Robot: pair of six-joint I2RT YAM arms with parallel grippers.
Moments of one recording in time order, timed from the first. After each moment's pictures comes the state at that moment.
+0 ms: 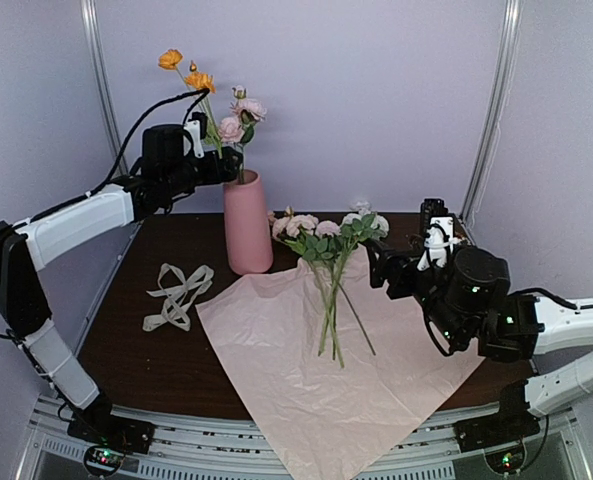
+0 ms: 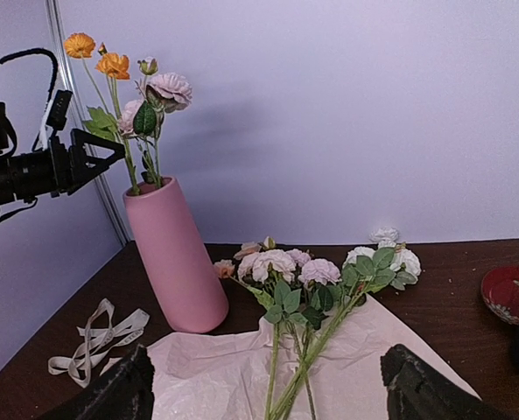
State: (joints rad) left arm -0.48 1.67 1.47 0.01 -0.07 -0.27; right arm 1.21 1.05 0.72 0.30 0.90 0.23
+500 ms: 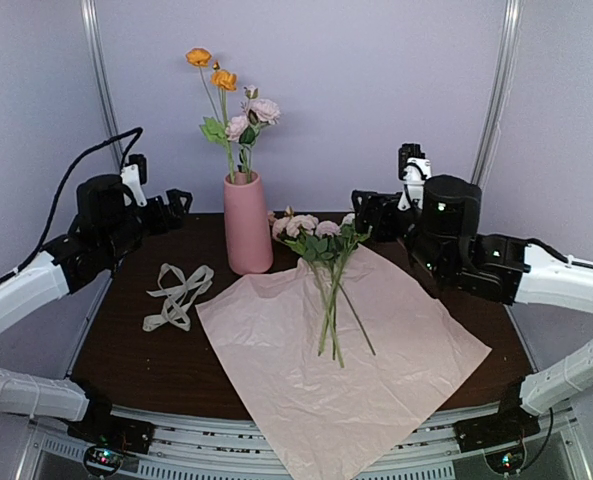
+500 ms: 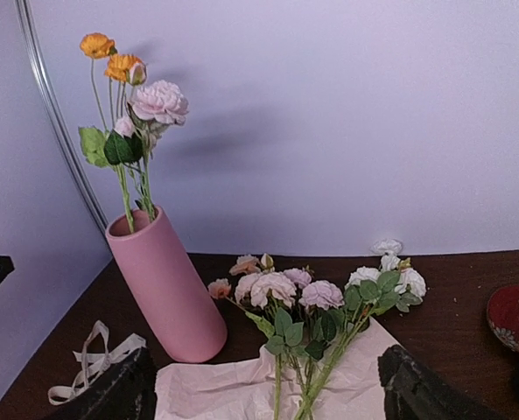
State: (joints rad) left arm -0.48 1.11 0.96 -0.03 -0.22 -0.35; right arm 1.02 1.23 1.08 0.05 0.70 0.29
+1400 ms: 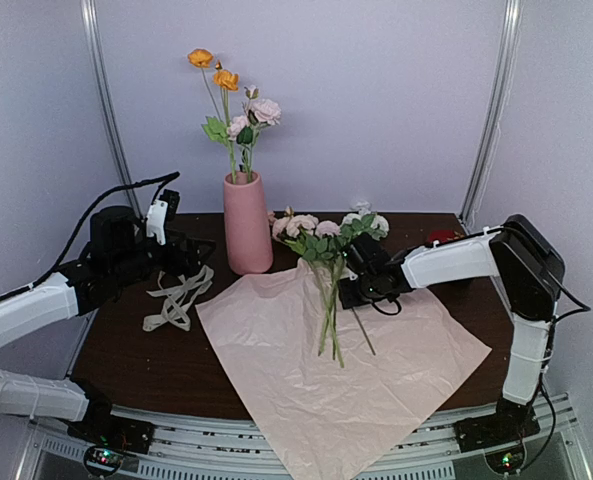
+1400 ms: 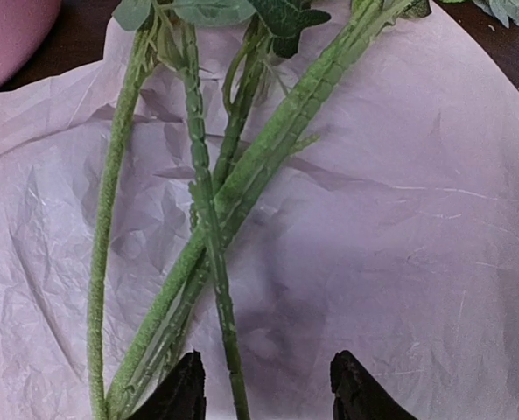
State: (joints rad) left arm -0.48 1.07 0.73 0.06 0.14 -0.13; right arm 0.72 1.93 1.19 -0.21 0.23 0.41
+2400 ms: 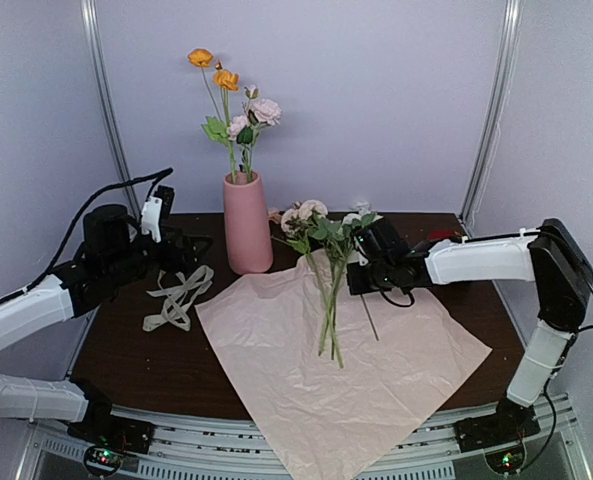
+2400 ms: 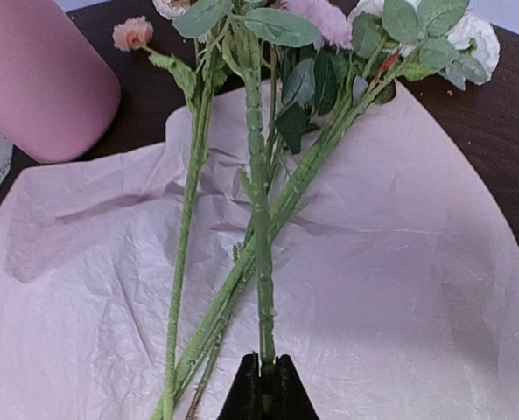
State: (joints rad) left arm -0.48 1.04 0.73 0.06 0.13 -0.13; right arm 0.72 1.76 1.13 -0.19 0.21 0.43
